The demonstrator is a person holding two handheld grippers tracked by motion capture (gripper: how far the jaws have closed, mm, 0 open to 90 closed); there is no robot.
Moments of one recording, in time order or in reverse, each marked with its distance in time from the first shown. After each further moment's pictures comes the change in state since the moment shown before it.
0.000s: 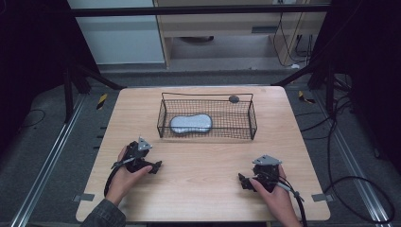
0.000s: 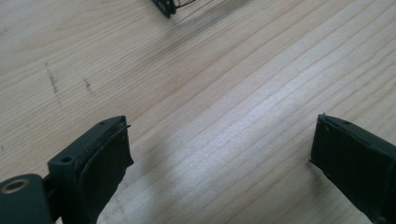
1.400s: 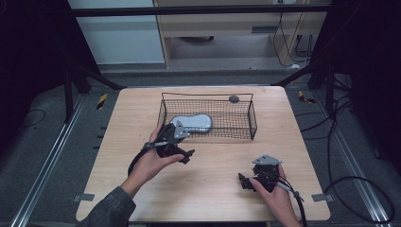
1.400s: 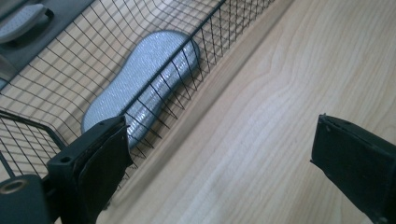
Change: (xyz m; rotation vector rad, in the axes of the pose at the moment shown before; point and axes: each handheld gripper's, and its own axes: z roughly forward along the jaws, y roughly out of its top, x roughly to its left) left arm -0.082 0.116 -0.031 -0.099 -0.093 0.317; right arm 0.000 0.000 0.000 0.001 -0.006 0.001
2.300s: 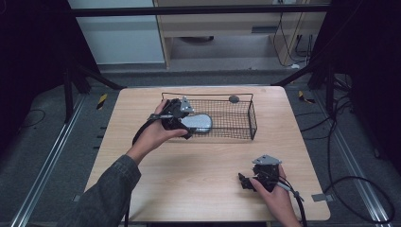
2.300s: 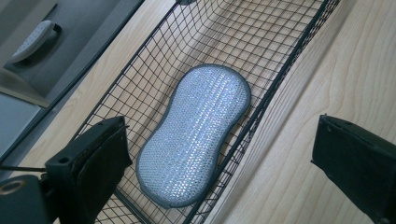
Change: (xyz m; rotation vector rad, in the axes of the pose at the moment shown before) left arm 0.057 0.052 0.019 0.020 0.007 0.084; right arm 0.000 0.000 0.000 0.000 0.001 0.001
